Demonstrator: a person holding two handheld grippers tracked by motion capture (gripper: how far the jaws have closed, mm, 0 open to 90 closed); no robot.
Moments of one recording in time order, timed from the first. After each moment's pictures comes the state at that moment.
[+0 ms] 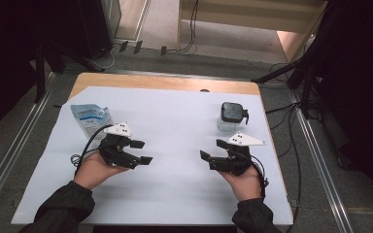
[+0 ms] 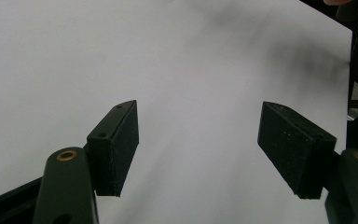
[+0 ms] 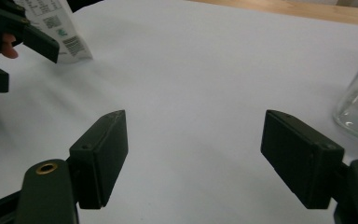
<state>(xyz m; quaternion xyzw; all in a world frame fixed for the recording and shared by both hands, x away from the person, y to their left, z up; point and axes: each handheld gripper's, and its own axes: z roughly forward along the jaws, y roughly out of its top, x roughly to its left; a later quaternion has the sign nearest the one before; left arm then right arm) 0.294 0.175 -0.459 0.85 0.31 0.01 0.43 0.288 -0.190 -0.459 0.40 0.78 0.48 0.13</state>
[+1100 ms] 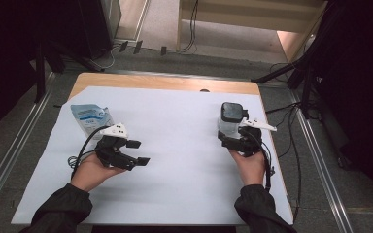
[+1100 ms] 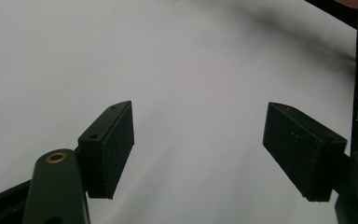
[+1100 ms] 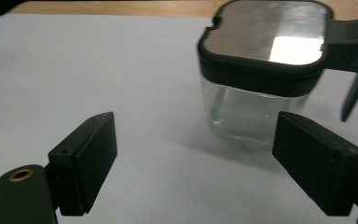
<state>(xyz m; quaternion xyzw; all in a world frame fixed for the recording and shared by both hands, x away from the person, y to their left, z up) 0.288 0.181 -0.459 0.84 0.32 0.02 0.43 0.347 -0.225 -0.472 0.53 0.71 0.43 0.20</state>
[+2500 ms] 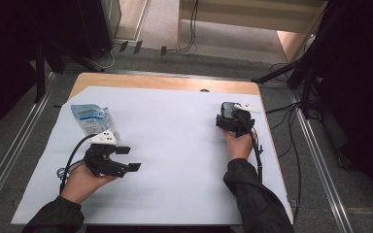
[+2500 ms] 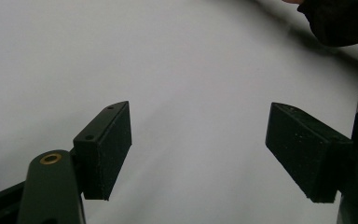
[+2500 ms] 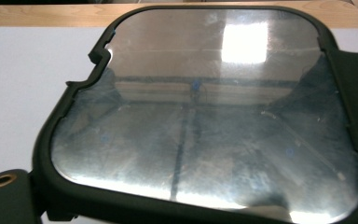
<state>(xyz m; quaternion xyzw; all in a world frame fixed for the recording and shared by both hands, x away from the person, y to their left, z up) 0.263 0.201 -0.465 0.82 0.36 0.03 0.44 0.429 -0.212 -0.507 0.58 0.67 0.38 0.26</state>
